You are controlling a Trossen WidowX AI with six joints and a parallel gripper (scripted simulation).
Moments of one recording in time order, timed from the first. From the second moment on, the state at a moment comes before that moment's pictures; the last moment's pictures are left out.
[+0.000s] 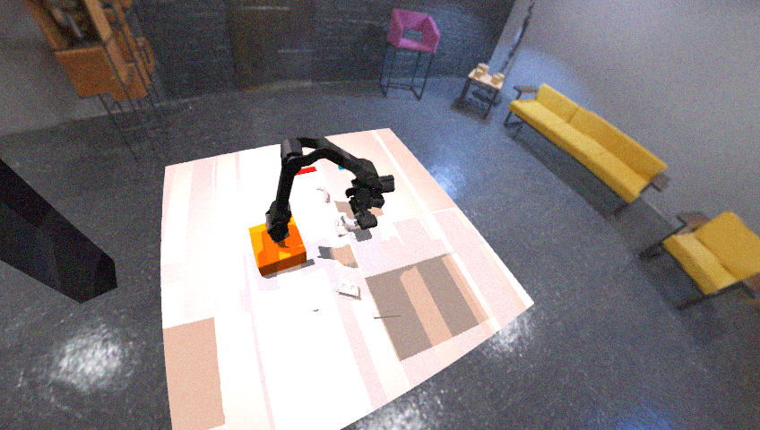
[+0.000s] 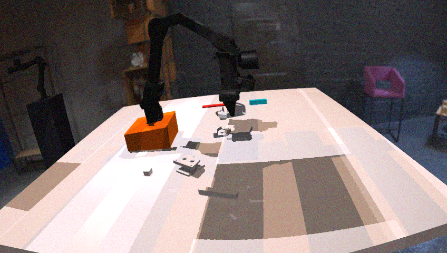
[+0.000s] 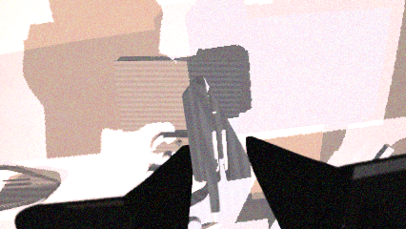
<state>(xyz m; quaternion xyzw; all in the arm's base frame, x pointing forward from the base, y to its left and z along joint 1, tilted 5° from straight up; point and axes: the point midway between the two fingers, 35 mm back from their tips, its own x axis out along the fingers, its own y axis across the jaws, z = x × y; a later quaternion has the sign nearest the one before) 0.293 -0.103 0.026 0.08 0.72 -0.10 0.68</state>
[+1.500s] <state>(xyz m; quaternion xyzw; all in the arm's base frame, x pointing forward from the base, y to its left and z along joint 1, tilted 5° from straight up) 0.294 -0.106 -0.014 0.08 0.72 -0.10 0.69</state>
